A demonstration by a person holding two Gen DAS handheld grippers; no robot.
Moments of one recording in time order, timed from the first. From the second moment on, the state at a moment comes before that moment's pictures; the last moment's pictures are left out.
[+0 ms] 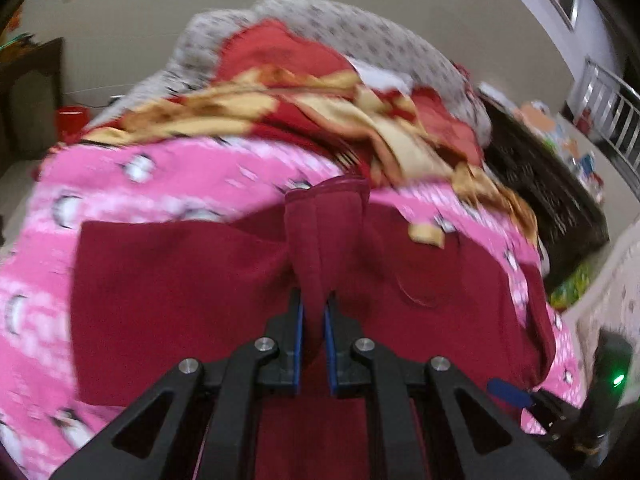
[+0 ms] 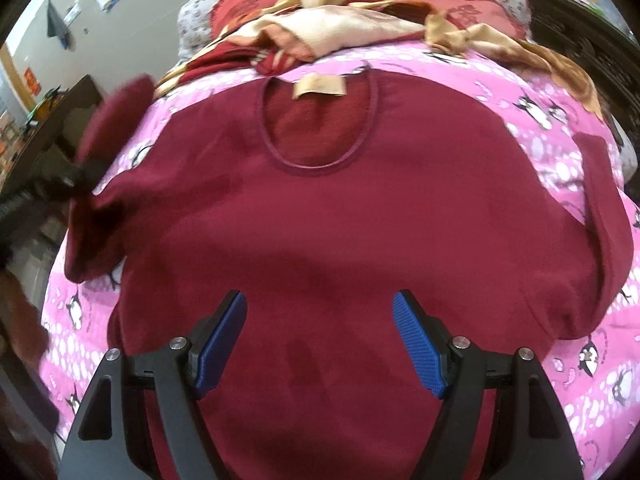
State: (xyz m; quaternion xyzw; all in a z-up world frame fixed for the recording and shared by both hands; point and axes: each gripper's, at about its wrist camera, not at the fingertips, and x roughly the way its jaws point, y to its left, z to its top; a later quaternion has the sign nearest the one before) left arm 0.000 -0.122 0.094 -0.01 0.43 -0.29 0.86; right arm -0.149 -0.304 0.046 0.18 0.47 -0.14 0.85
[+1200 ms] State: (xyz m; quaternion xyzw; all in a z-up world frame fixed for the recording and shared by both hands) left arm -0.004 0.013 0.057 -0.05 0.44 -0.14 0.88; right arm -0.060 -0.312 0.026 0.19 0.44 -0.07 0.87
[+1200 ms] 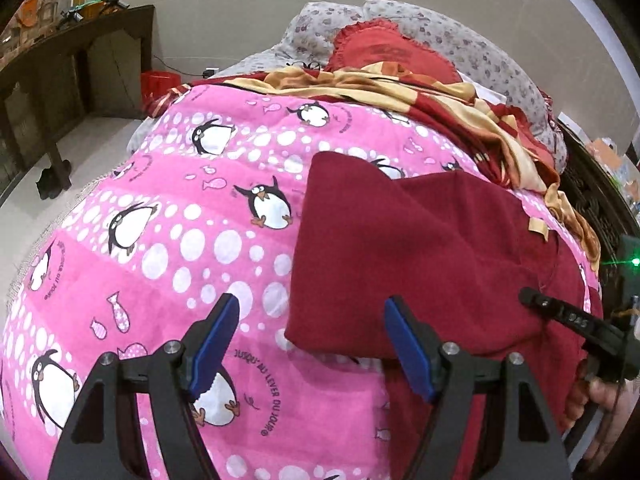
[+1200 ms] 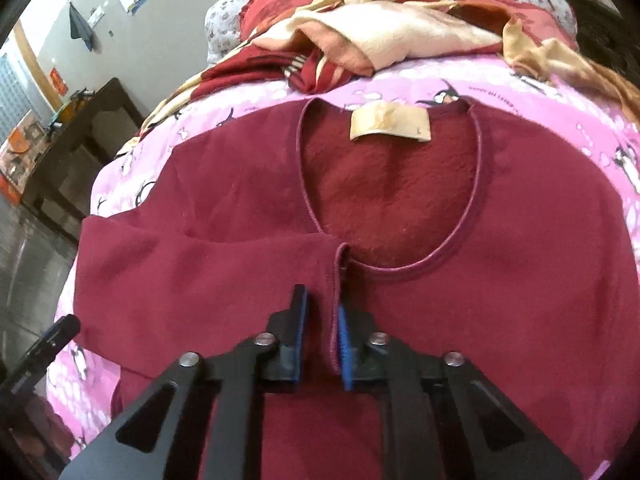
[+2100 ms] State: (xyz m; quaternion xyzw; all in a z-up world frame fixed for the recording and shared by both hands) left arm -0.011 -0.006 0.055 -0.03 0.45 -0.14 0.88; right arm -0.123 -0.347 0.027 0.24 0.42 -0.10 0.87
